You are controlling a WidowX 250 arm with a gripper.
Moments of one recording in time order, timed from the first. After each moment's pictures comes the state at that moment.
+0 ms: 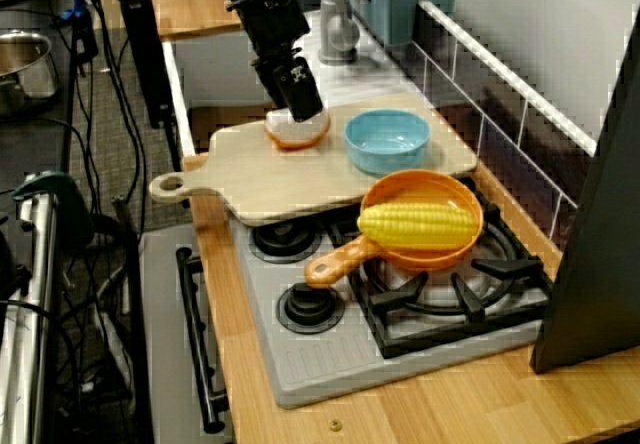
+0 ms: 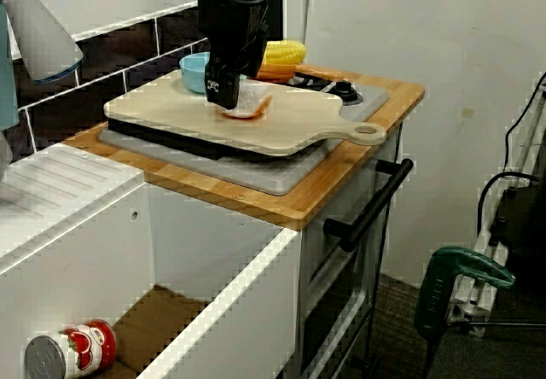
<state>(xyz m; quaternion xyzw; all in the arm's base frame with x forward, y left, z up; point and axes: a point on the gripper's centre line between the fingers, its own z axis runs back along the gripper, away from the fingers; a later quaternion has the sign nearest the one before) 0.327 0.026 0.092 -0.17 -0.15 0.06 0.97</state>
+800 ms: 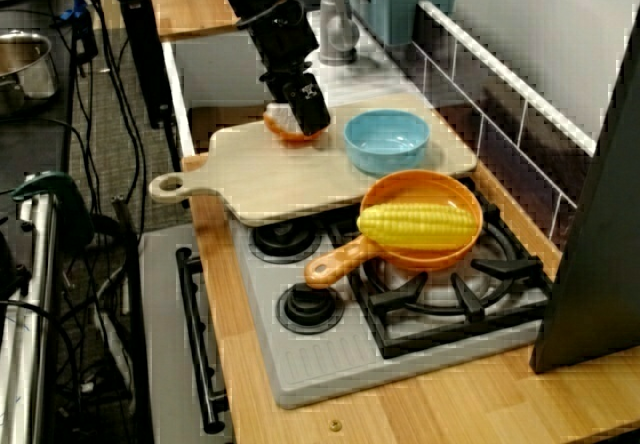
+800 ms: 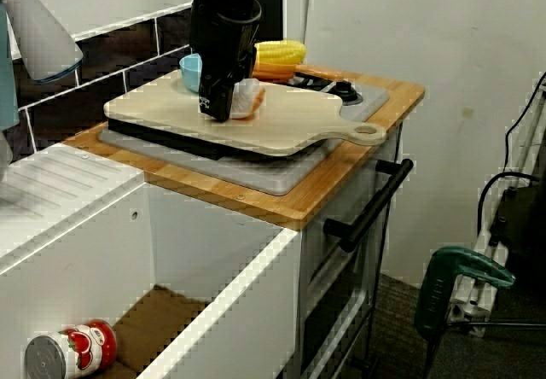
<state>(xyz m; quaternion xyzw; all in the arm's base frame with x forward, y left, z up) 0.336 0.030 0.075 -0.15 -0.16 0.07 0.97</state>
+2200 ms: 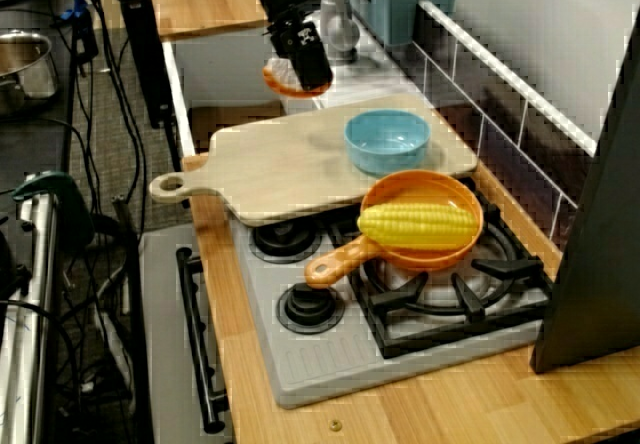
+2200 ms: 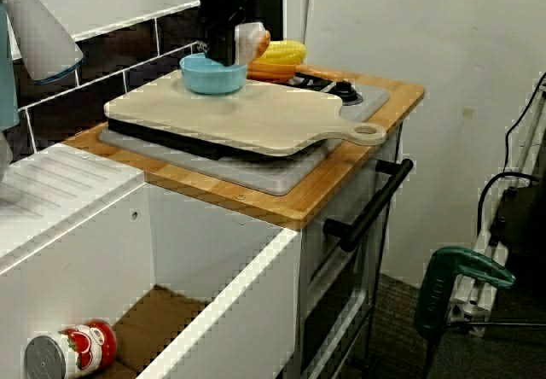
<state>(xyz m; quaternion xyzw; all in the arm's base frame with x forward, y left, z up) 0.338 0.013 0.126 -0.20 -0.15 0.01 0.97</state>
